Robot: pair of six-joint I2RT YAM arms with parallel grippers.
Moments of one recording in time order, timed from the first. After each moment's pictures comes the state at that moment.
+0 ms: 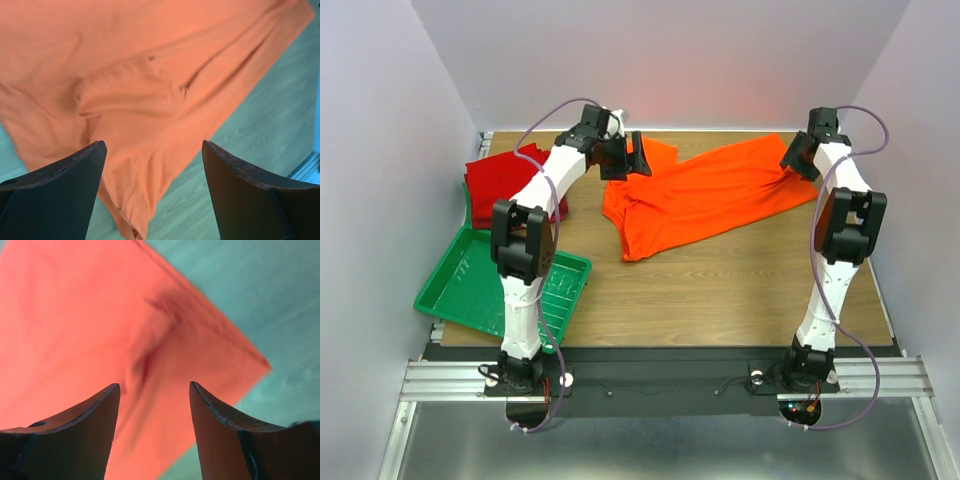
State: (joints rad) left arm -0.34 2.12 1.95 -0.61 0.42 -0.40; right arm -0.17 2.29 2.04 -0.65 0.14 0.39
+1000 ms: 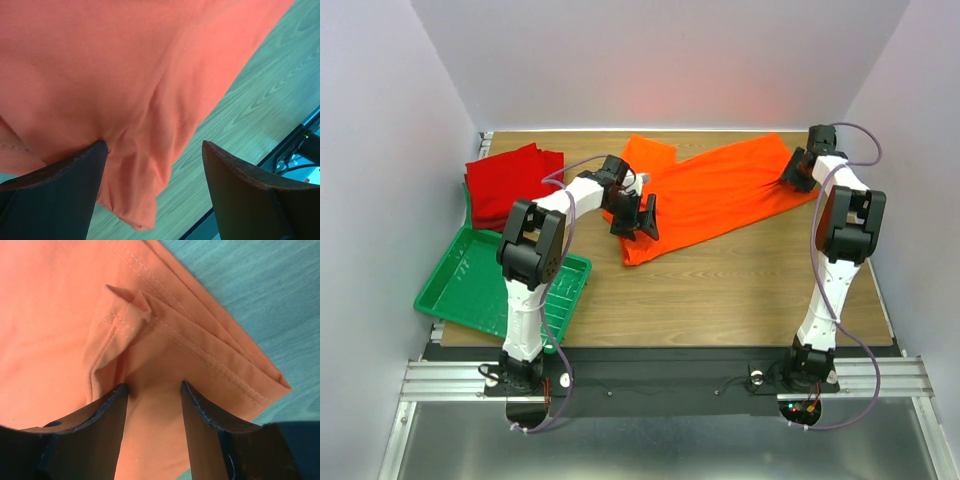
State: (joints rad) left arm -0.44 2.10 1.55 -0.60 0.54 -0.27; right arm -0.20 2.31 1.88 -0.51 0.06 0.35
